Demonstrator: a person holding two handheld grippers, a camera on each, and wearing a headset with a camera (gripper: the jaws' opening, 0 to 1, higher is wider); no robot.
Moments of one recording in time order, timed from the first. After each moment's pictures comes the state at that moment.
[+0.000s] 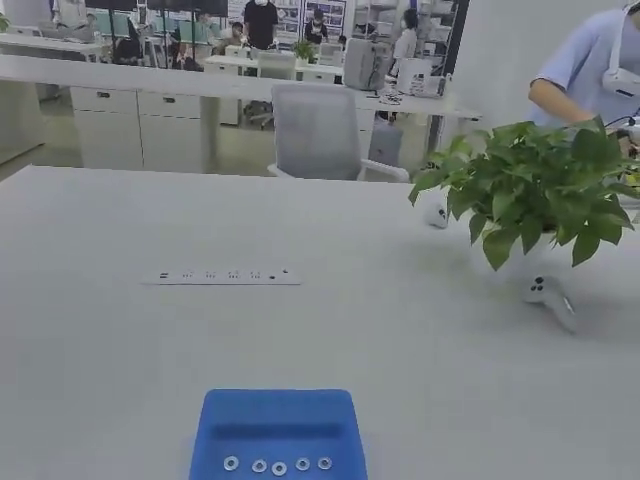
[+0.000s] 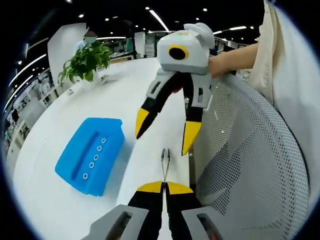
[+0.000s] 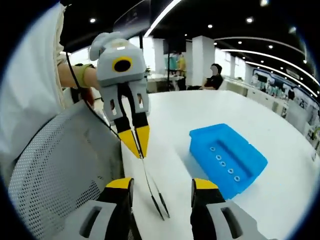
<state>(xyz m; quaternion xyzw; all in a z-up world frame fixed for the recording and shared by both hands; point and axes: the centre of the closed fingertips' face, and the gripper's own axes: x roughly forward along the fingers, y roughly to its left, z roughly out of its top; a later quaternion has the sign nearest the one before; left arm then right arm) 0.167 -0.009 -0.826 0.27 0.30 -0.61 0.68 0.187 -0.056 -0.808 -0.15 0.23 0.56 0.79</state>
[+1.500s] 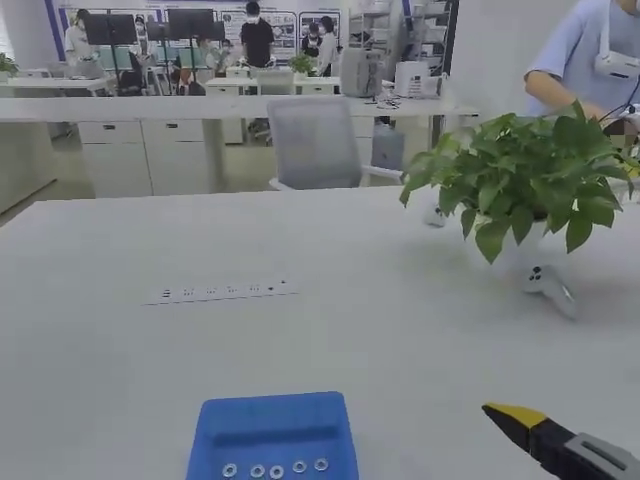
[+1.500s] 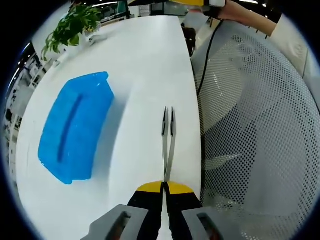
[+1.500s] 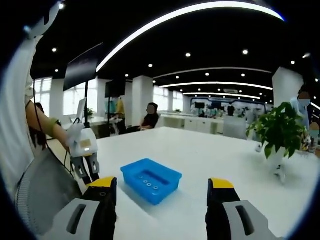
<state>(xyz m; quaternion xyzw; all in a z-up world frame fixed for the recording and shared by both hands) 0.173 0.012 -0.880 0.37 0.43 -0.56 0.61 0.235 -0.167 -0.724 -0.05 0.09 0.36 0.93</state>
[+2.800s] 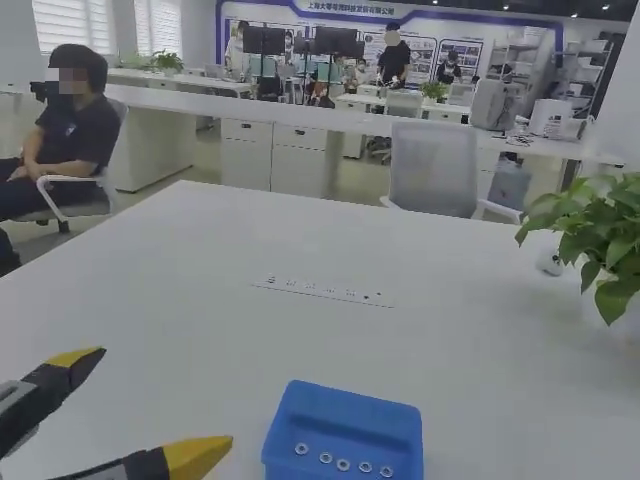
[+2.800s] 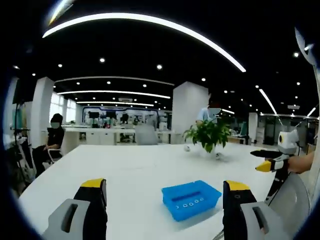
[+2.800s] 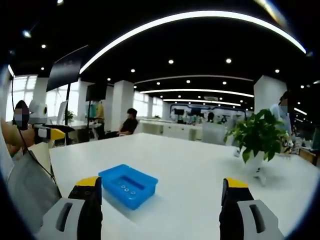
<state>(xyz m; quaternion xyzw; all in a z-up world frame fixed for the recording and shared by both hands) 0.226 0.105 -0.685 -0.03 0.03 -0.19 0.98 0.251 -0.199 -0.710 -0.06 0.05 0.27 0.96</state>
